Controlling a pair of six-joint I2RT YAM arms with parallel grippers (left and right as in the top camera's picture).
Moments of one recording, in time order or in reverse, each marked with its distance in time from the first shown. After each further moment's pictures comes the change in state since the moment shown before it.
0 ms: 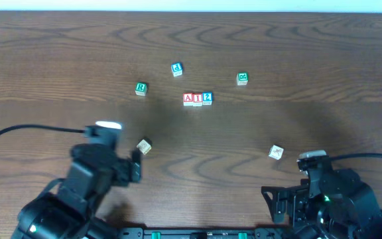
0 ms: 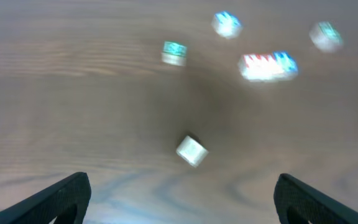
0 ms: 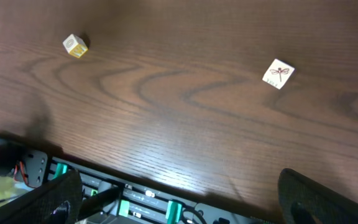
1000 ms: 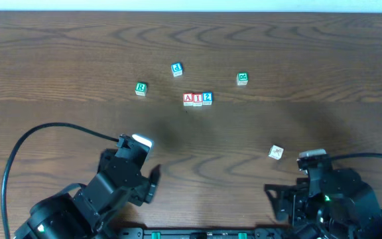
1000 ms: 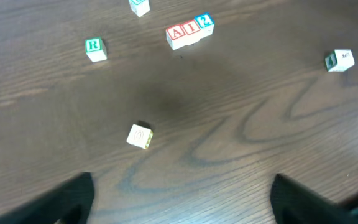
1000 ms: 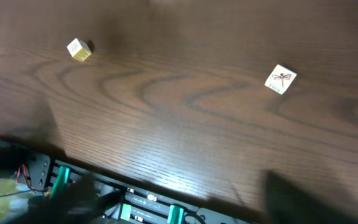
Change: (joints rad) left arm -0.388 0.058 0.067 -0.080 -0.011 0.022; right arm 0.000 0.000 0.000 0.015 -0.001 -0.004
